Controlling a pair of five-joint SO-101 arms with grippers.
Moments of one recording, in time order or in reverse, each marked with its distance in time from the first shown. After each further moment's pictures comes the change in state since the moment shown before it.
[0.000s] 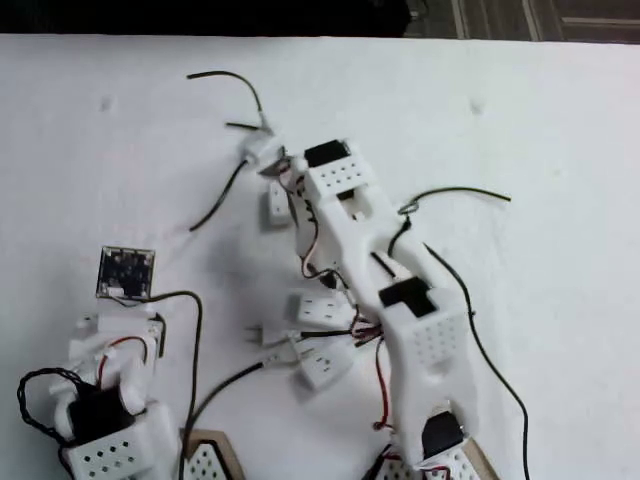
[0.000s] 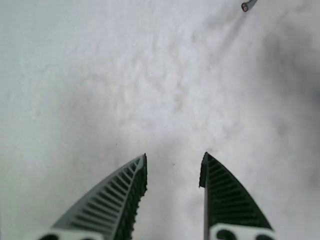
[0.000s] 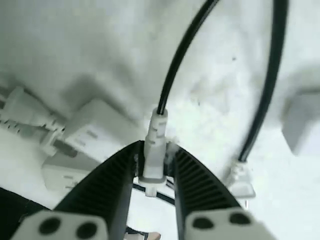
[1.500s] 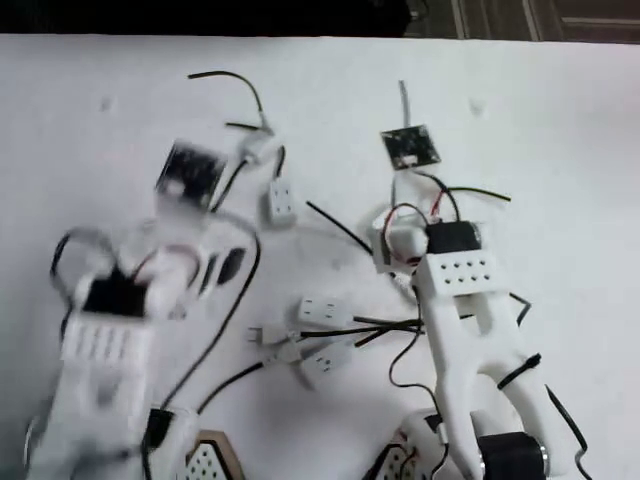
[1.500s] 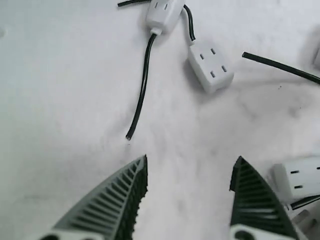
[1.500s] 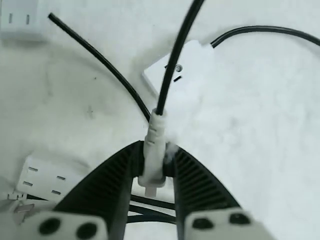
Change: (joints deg) left arm 28.9 54.2 -41.4 -9.8 12.5; right arm 16.9 -56.3 54.8 -37.1 -14.0
